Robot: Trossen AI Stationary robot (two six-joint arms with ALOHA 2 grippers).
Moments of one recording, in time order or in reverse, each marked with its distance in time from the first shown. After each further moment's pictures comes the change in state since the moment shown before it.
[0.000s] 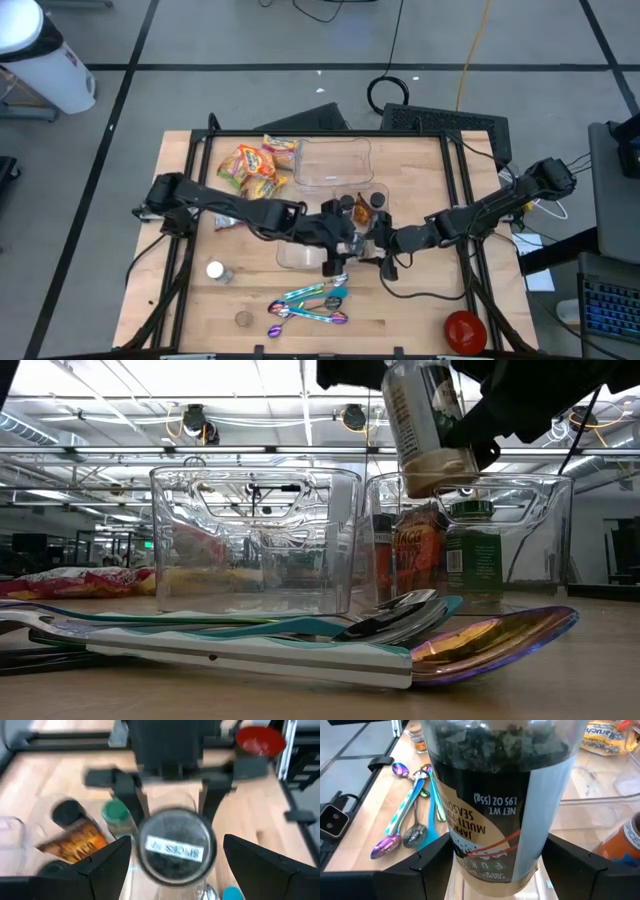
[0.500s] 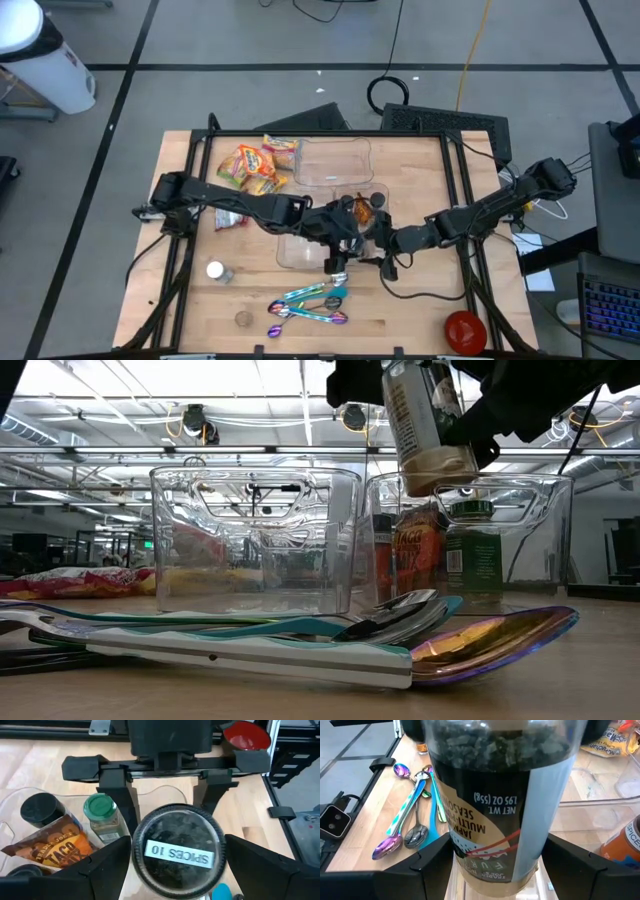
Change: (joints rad) left arm 0.050 0.028 0.000 0.021 0.147 -0.008; right arm 0.000 0.000 0.000 0.003 -0.001 -0.003
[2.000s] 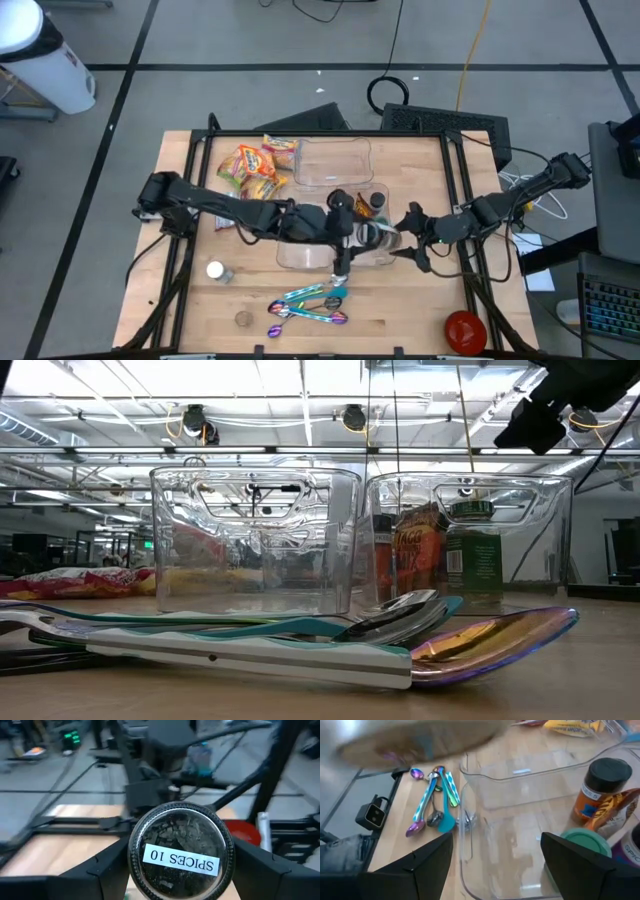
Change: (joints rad) left arm -0.064 -0.092 -0.090 0.470 -0.187 0.081; right arm 0.073 -0.432 -0.065 -0.379 0.033 0.187
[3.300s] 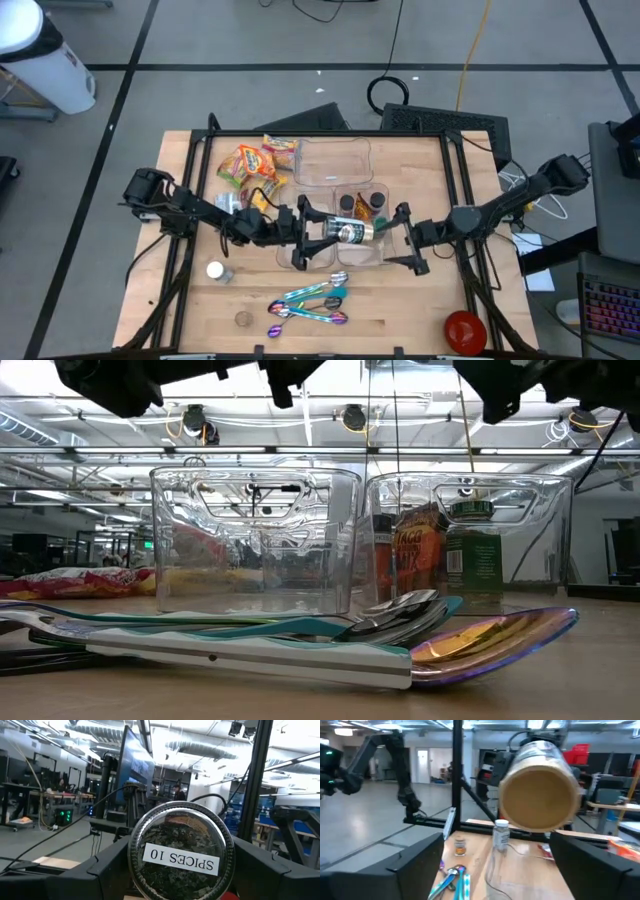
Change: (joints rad) left arm -0.009 -0.116 -0.808 1.260 0.004 -0.033; right arm -0.046 0.187 -0.334 1.227 -0.134 -0.518
